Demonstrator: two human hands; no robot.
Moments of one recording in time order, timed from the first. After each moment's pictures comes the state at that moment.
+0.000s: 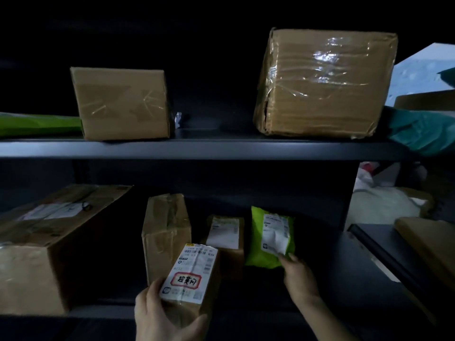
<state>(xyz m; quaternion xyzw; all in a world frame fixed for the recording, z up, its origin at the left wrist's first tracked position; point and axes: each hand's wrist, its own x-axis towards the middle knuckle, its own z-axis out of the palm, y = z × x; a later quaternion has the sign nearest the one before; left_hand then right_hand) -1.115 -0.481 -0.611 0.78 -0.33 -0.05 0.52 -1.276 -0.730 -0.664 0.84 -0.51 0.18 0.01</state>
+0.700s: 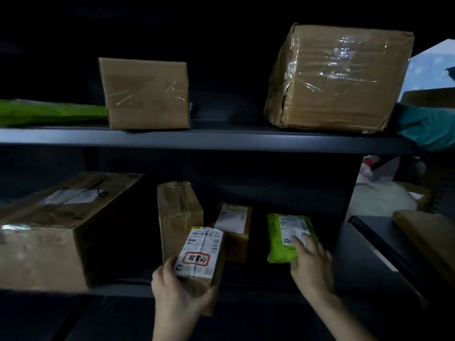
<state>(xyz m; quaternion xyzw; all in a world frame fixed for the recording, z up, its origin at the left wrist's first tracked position) -1.104 -0.477 -0.612 0.77 -0.32 -0.07 0.55 -1.289 -0.664 -0.616 0.82 -0.52 0.24 0.05</state>
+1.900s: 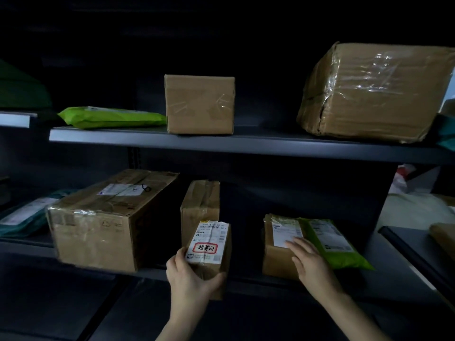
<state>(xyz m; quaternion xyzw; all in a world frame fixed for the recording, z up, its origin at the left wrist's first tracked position) -1.071 -0.447 -0.607 0.77 -0.29 -0.07 0.56 -1.251 -0.646 -0.618 0.89 -0.34 0.31 -0.06</state>
